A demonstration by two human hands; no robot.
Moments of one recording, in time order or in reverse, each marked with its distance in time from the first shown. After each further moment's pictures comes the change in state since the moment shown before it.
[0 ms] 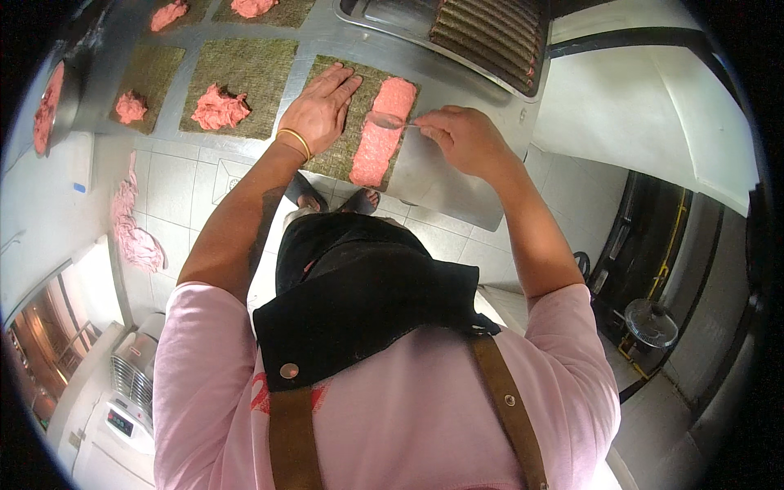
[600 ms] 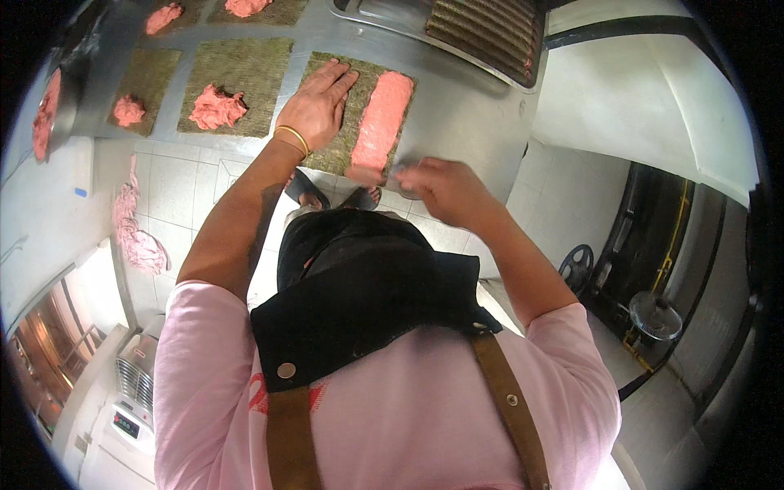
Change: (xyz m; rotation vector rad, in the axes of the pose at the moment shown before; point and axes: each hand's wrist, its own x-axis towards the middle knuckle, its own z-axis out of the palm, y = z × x) left_hand 0.001 0.001 0.000 -0.011 0.008 -0.005; right_hand -0.050 -0.053 0.034 0.075 -0.173 0.065
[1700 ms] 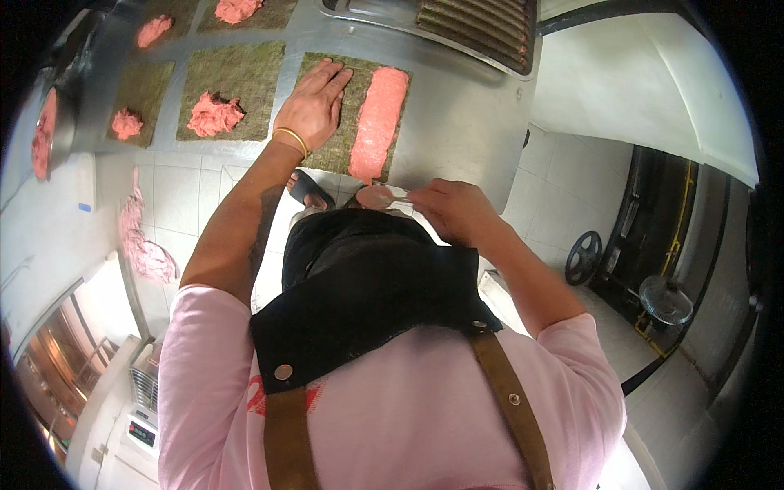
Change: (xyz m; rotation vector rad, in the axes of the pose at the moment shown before) left_hand 0.000 -0.002 0.000 -0.003 0.014 0.034; right_hand -0.041 -0.020 0.015 -0.037 0.051 0.068
